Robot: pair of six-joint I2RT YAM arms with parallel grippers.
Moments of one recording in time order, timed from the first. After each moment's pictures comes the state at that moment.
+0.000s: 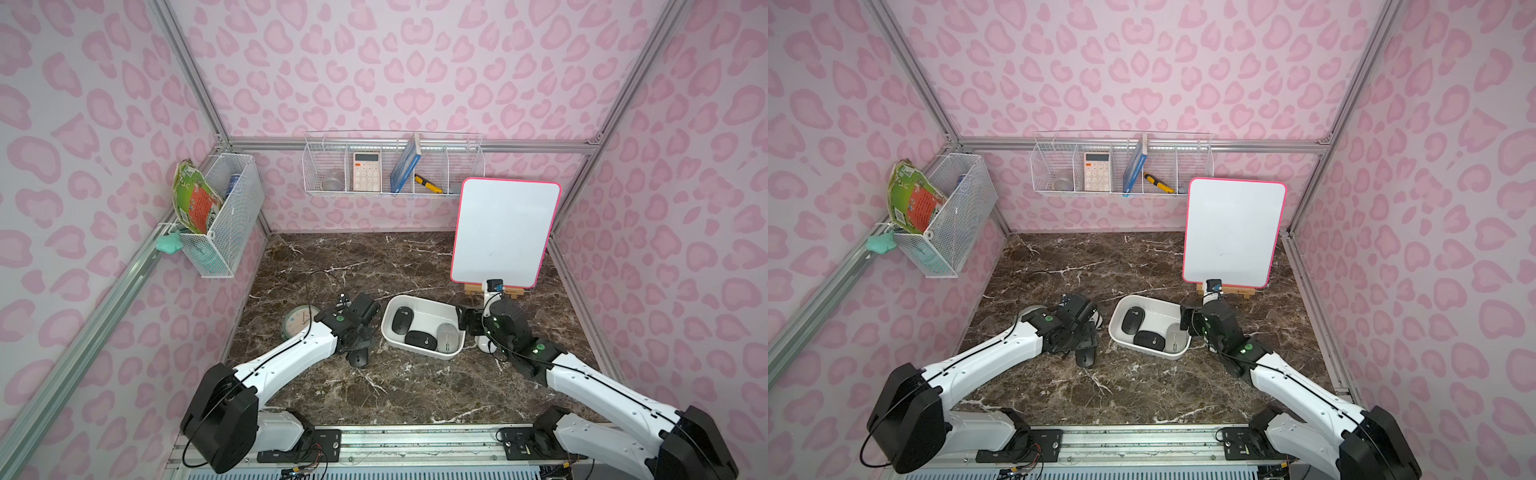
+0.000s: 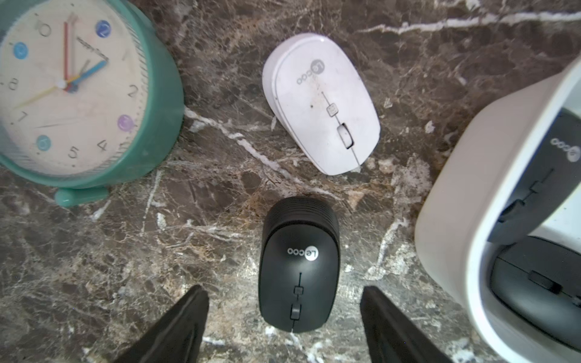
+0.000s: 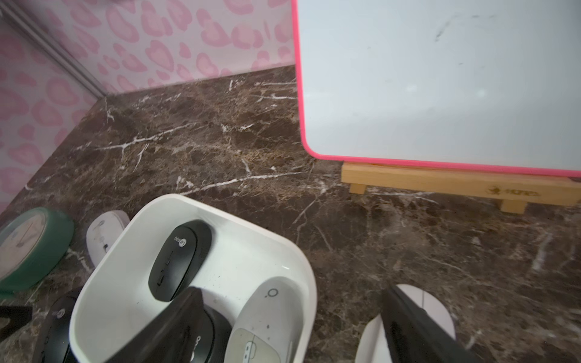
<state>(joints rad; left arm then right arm) -0.60 1.29 0.85 -0.78 -0.31 -0.77 0.71 1.08 0.60 -0.07 0.28 0.44</state>
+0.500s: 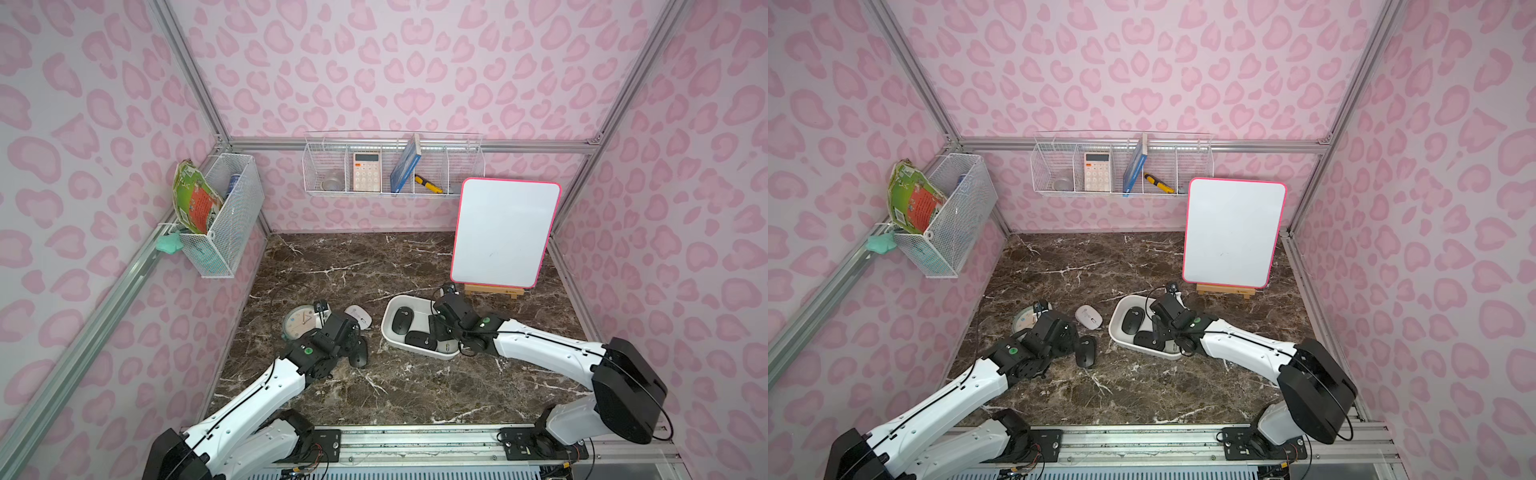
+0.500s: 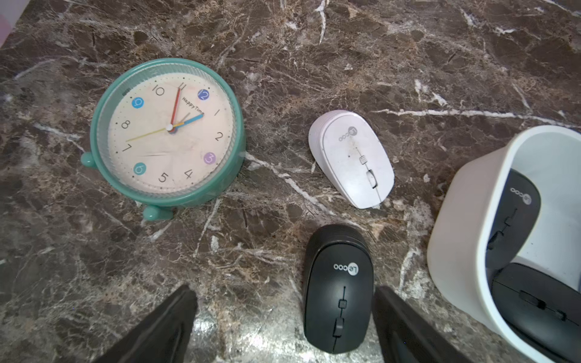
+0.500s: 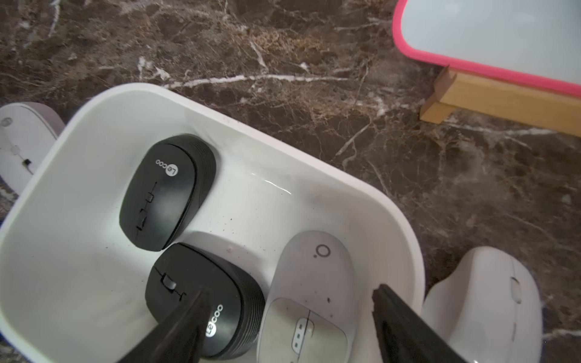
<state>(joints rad) -0.56 0.97 0.64 -0.67 -0.44 -0.72 0.86 1.50 0.92 -0.39 0.33 0.56</state>
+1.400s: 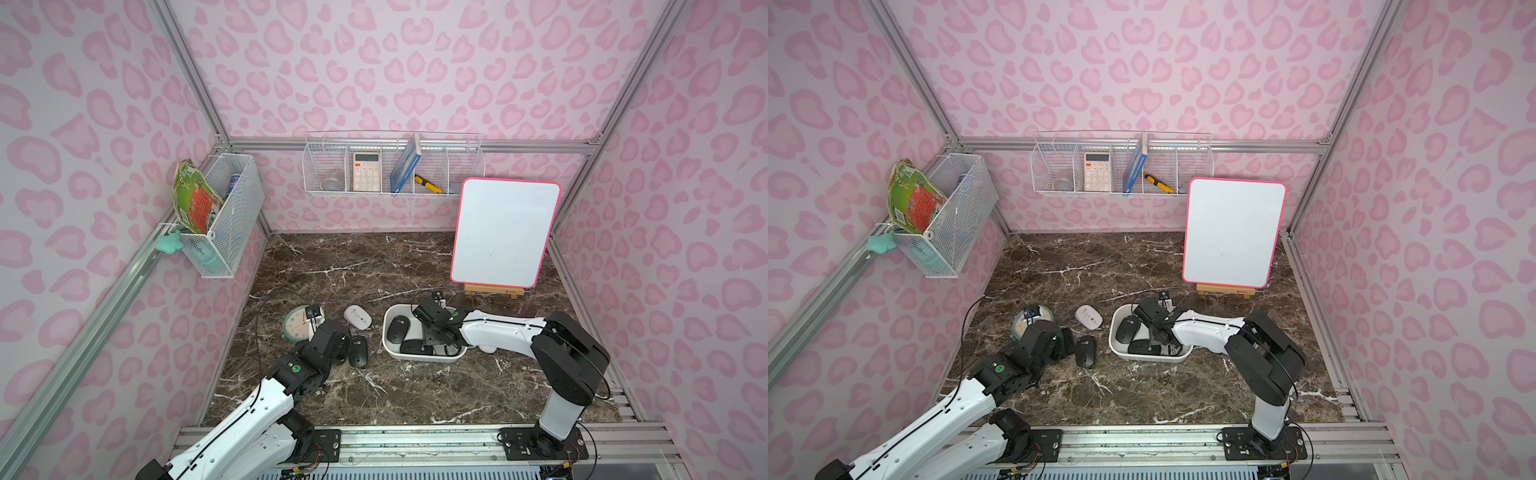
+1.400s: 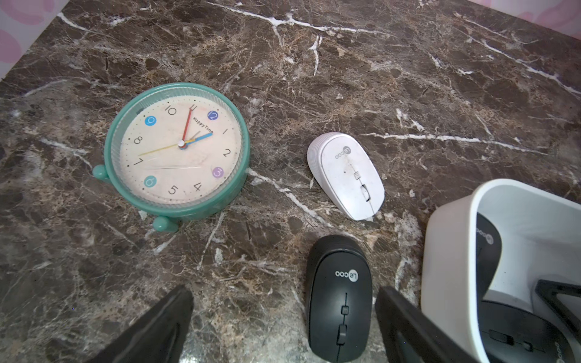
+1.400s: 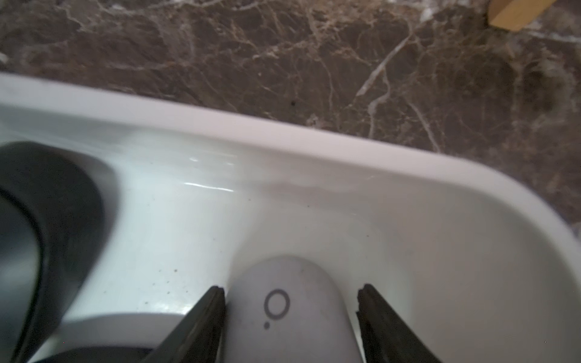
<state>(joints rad) -0.56 0.81 0.54 -0.61 -0.46 -0.68 0.89 1.79 1.06 -0.47 0.34 0.68</state>
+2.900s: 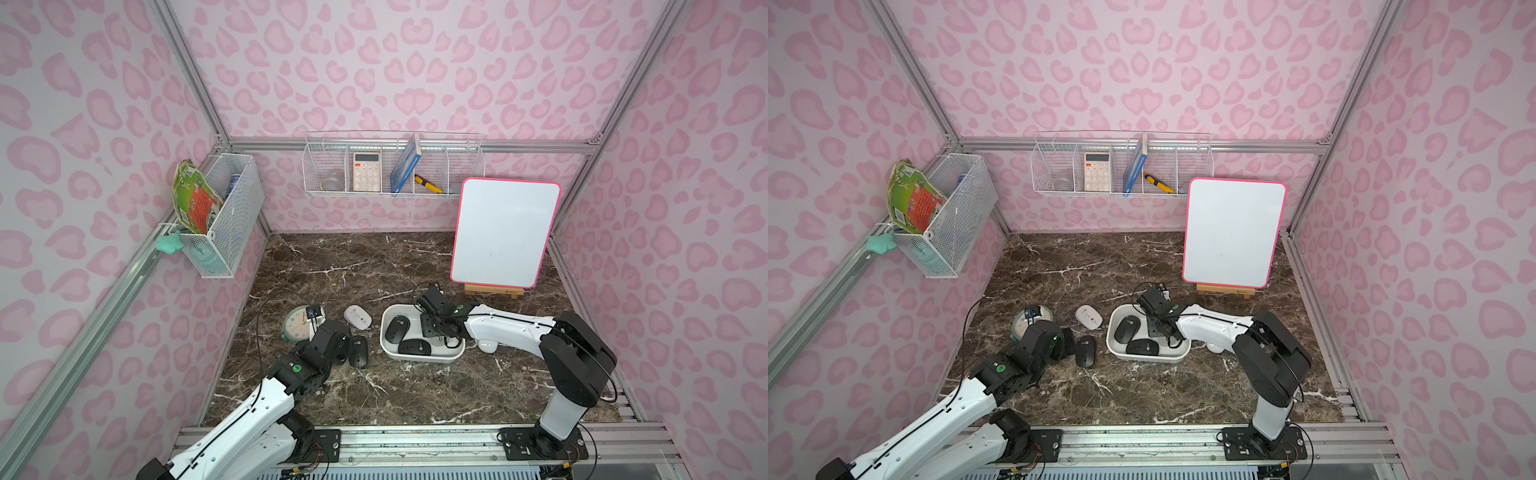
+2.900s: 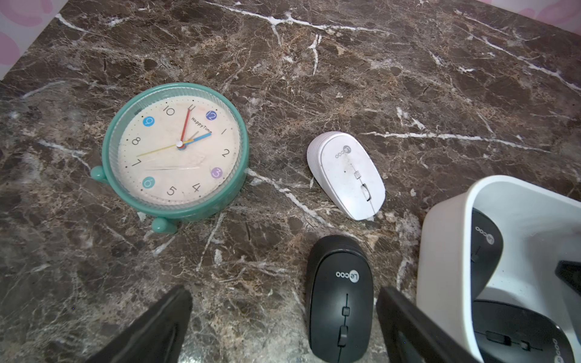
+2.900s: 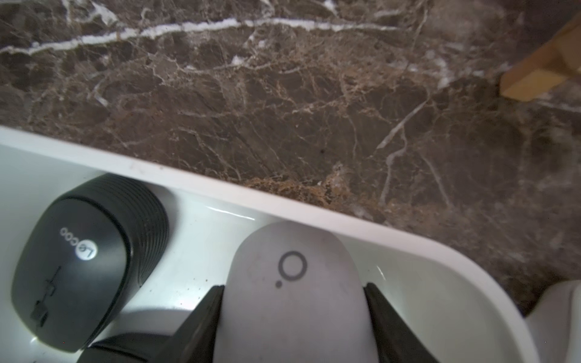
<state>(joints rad) -0.56 0.81 0.54 -0.60 -0.46 -0.68 0.85 1.74 1.08 -0.44 0.29 0.56</state>
